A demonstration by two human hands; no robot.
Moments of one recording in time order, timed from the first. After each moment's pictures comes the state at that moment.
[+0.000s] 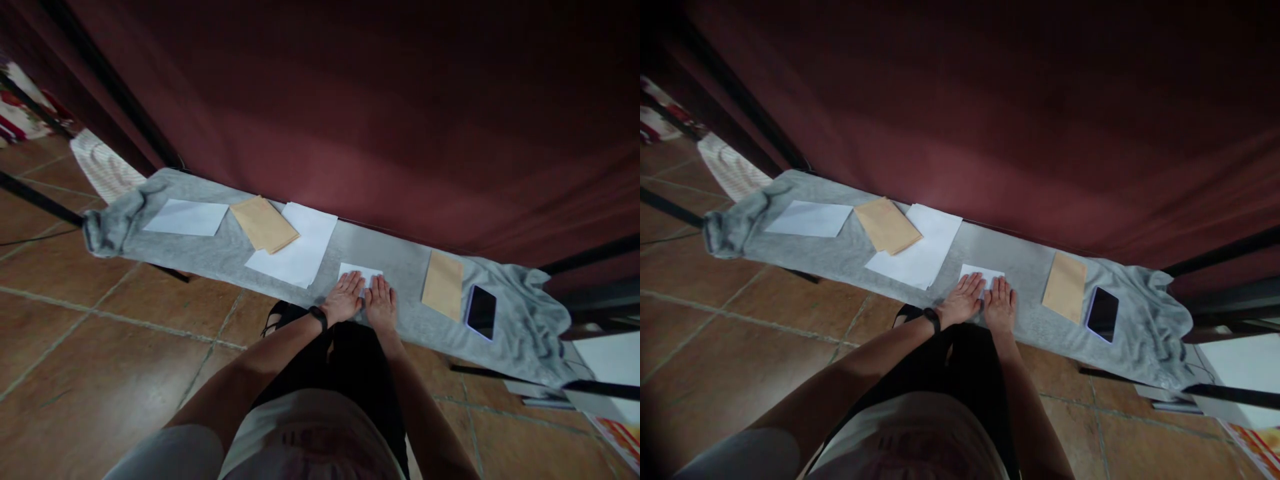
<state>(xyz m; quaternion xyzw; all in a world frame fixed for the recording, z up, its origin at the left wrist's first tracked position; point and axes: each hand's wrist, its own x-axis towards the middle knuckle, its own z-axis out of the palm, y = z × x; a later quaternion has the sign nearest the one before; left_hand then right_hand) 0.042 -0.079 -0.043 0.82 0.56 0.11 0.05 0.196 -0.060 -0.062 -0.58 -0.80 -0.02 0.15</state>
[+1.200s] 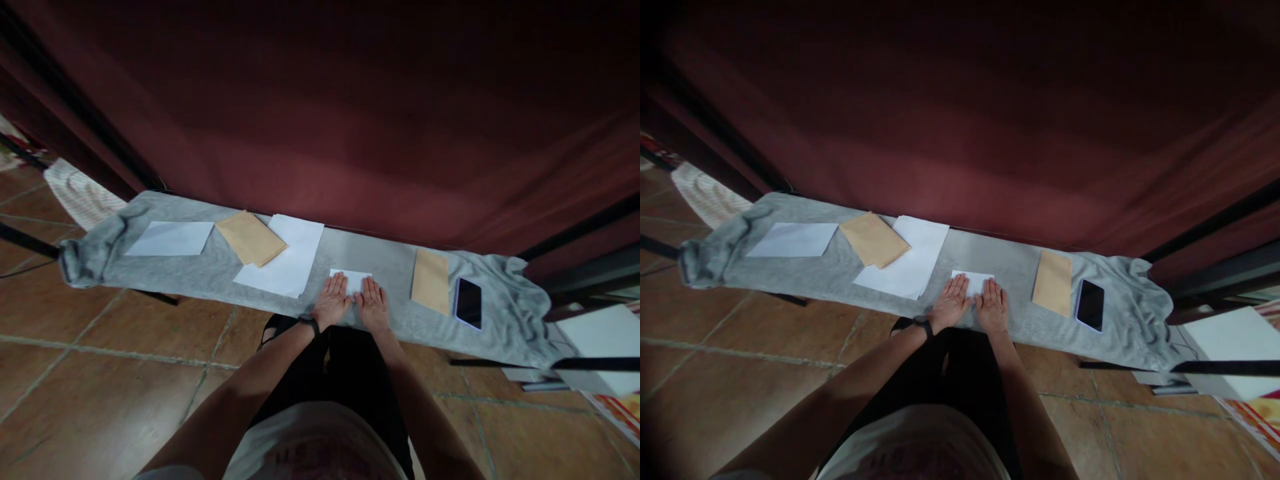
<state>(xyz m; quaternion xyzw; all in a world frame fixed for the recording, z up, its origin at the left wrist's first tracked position) 0.036 -0.071 -0.048 0.77 0.63 0.11 0.06 0.201 -0.055 -0.069 -0.57 -0.80 -0.01 0.18</state>
